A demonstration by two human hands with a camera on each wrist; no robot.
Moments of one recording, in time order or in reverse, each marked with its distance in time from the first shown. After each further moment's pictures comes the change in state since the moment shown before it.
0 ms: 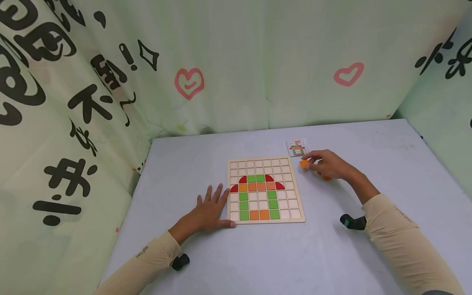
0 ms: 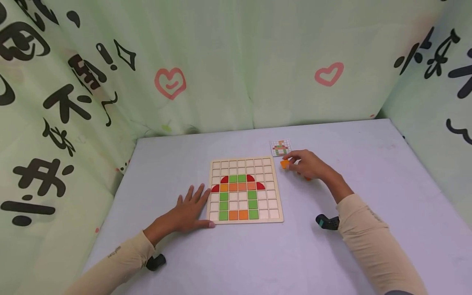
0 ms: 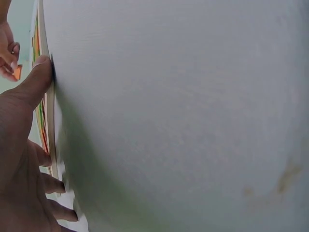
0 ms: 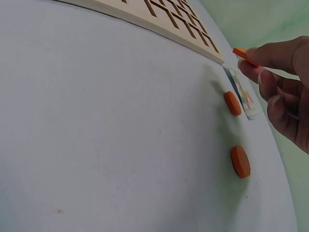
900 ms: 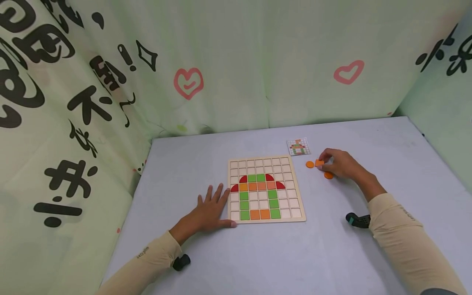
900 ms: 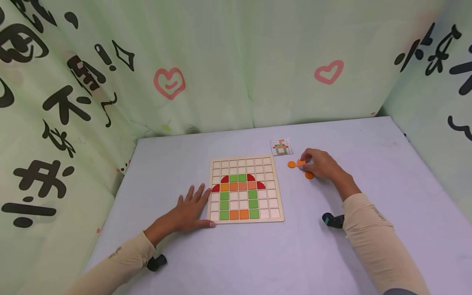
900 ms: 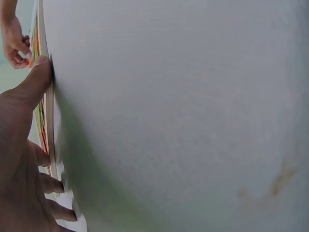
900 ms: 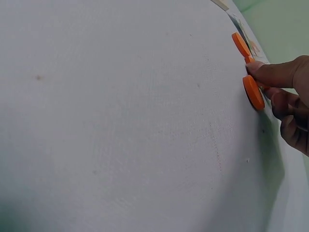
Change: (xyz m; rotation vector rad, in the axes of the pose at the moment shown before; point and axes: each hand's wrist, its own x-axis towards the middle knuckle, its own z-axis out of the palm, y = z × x) left_hand 0.001 0.001 0.000 0.009 -0.003 -0.005; right_hand -0.004 0.039 -0.005 -0.142 0.072 0.154
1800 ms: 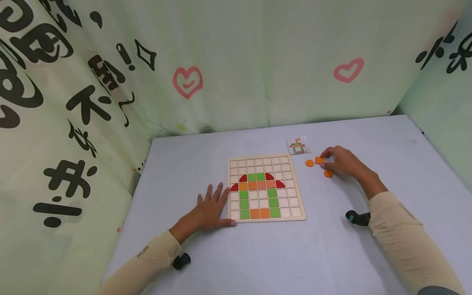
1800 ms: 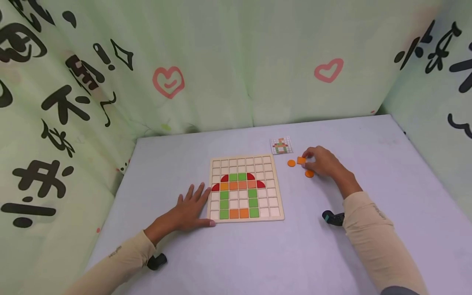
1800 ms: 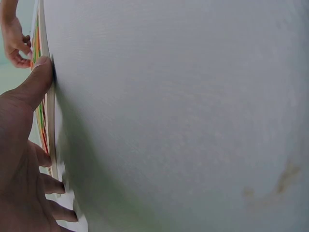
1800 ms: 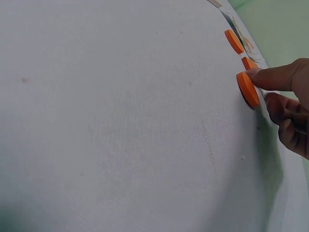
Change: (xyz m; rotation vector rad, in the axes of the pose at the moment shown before) left_hand 0.000 0.000 -0.002 -0.002 -0.002 0.007; right_hand 0.001 0.003 -0.006 -0.009 -0.032 0.033
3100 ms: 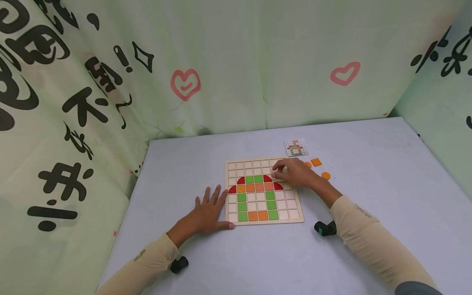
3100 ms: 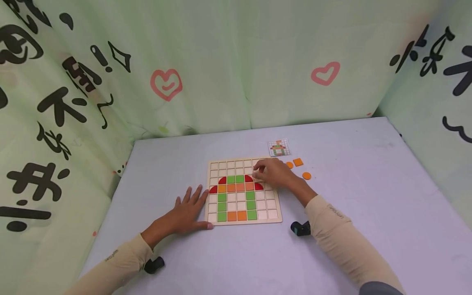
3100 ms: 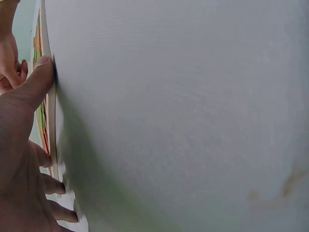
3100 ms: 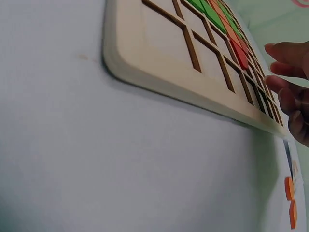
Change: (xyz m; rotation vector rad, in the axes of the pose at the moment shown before) left_hand -0.004 0.002 -0.002 -0.016 0.008 0.011; right_hand 0.010 -0.100 0.067 0.026 0.020 -0.312
